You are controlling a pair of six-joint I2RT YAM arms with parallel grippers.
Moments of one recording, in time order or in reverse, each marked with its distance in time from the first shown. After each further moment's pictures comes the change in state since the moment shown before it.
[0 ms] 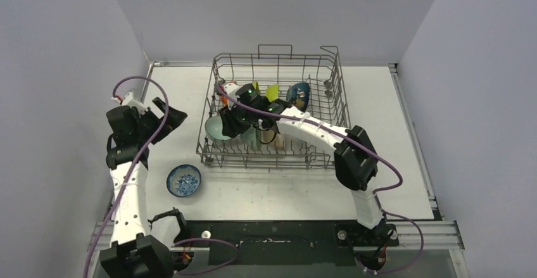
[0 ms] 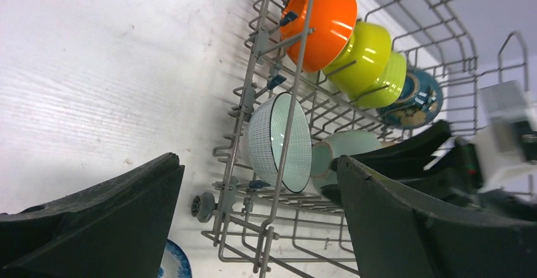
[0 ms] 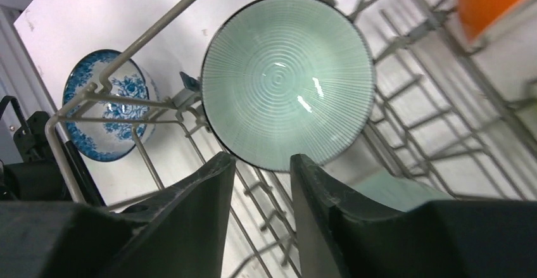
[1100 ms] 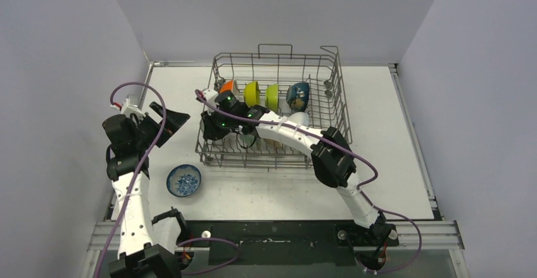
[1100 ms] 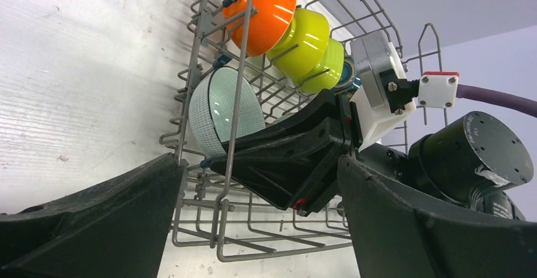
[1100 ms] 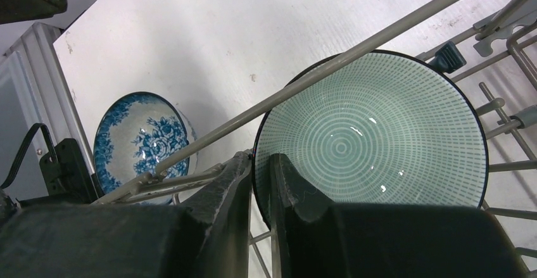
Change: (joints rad) left arm 0.105 -0.120 -0.114 0.093 0.214 -0.146; right arm 0.087 0.242 0.237 0.062 -0.038 0.061
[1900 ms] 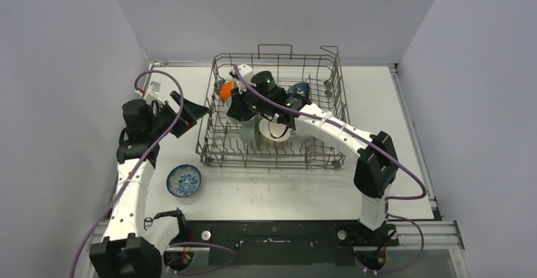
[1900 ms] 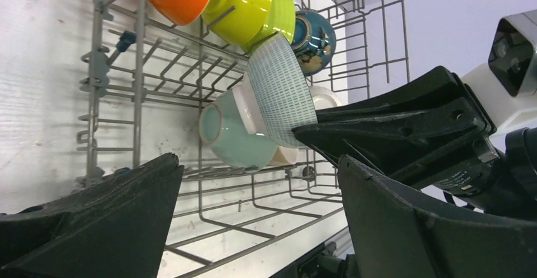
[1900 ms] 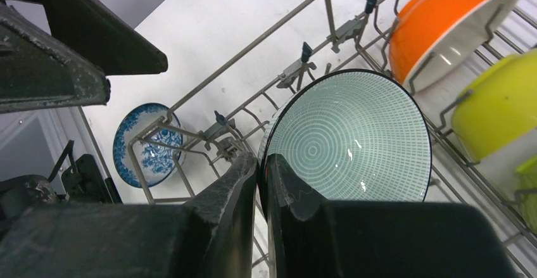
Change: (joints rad) left arm -0.216 0.101 0.078 0.033 -0.013 -0.092; right arm -0.111 -0.359 -0.259 0.042 0.042 -0.003
